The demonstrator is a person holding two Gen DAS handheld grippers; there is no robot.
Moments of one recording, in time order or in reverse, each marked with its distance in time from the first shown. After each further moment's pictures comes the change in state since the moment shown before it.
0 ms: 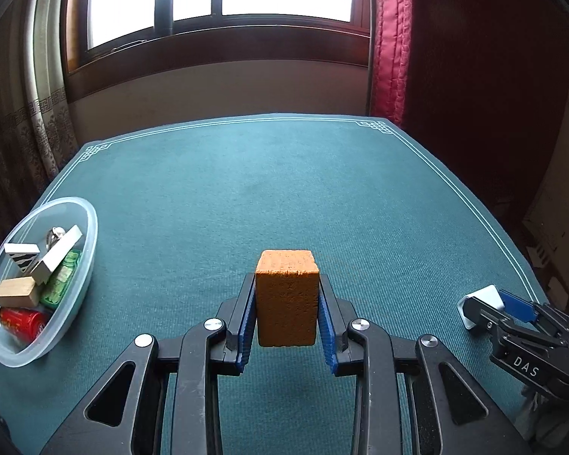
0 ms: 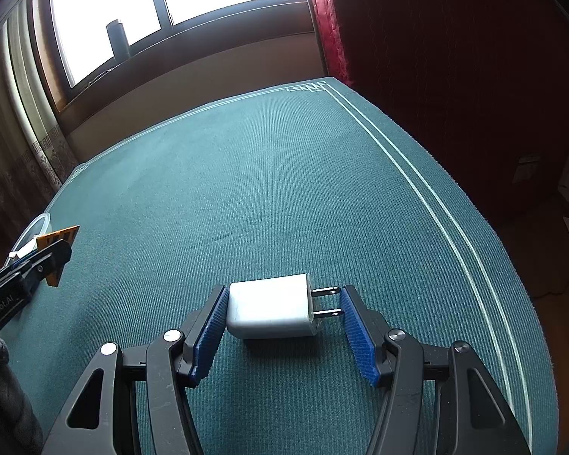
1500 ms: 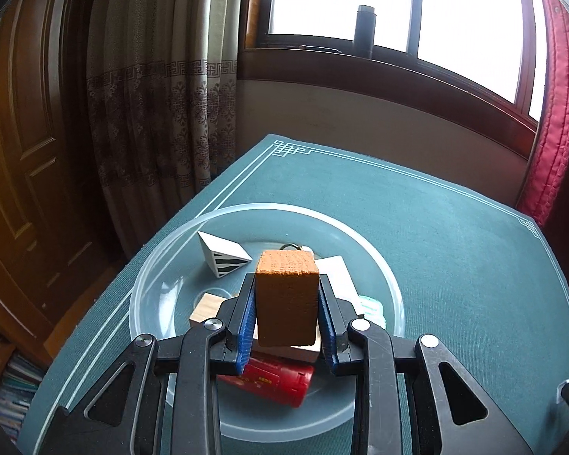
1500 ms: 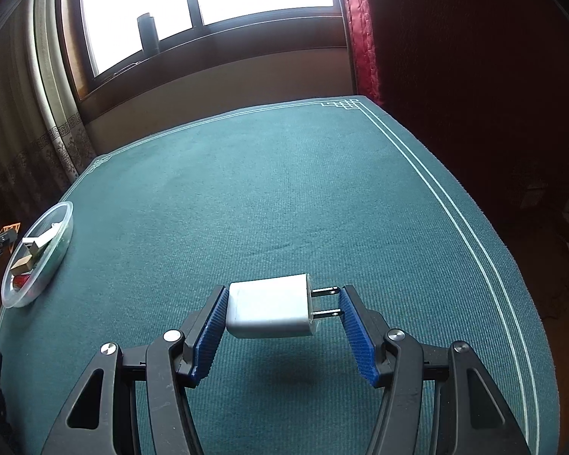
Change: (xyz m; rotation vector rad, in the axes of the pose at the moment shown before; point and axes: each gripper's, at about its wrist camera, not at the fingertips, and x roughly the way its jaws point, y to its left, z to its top) left arm -0.046 0.225 0.002 -0.353 -0.091 0.354; right arm -0.014 0.048 0.005 -0.079 -0.033 0.020
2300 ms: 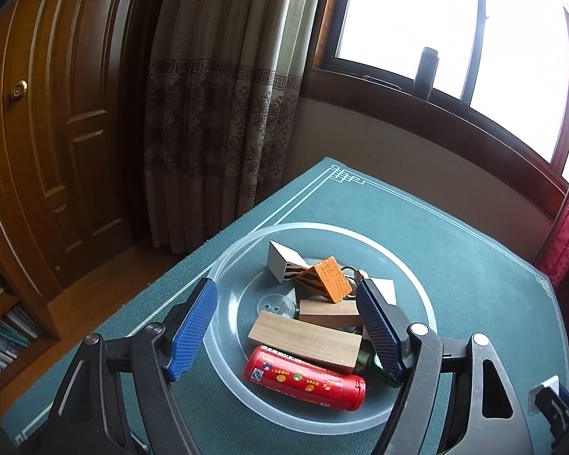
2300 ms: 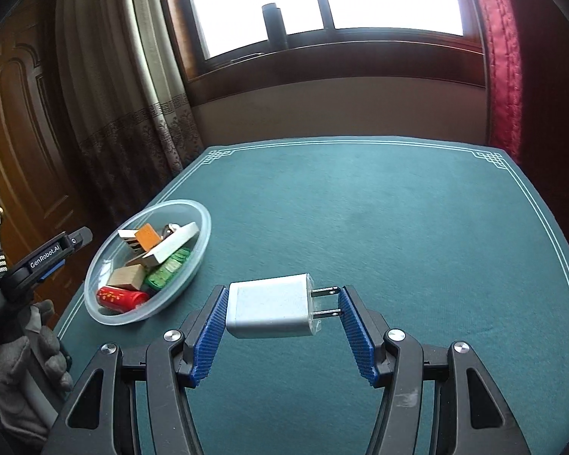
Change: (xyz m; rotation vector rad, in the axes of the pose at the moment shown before) left arm -0.034 0.046 -0.006 -0.192 -0.074 0.096; right arm 0.005 0.154 0.037 -0.211 -0.018 0.306
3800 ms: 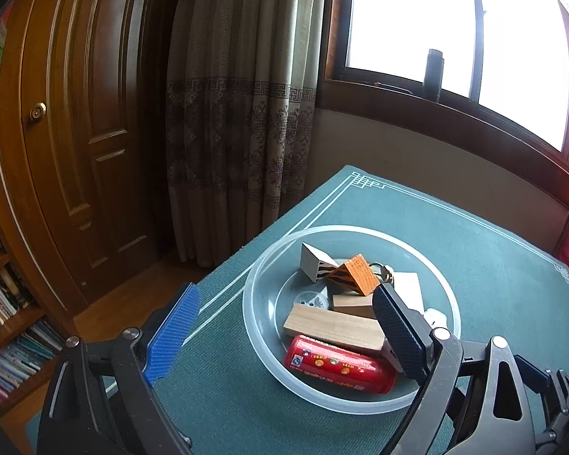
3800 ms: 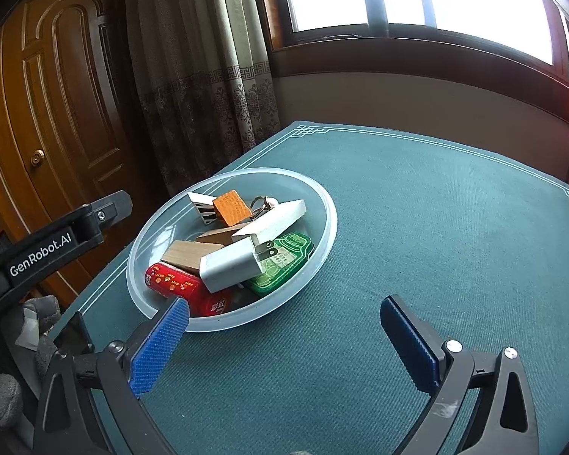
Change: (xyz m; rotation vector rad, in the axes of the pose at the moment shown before) left arm -0.020 0.001 -0.010 0.058 -0.050 0.102; right arm 0.051 0.081 -0.013 -0.174 0.043 0.162
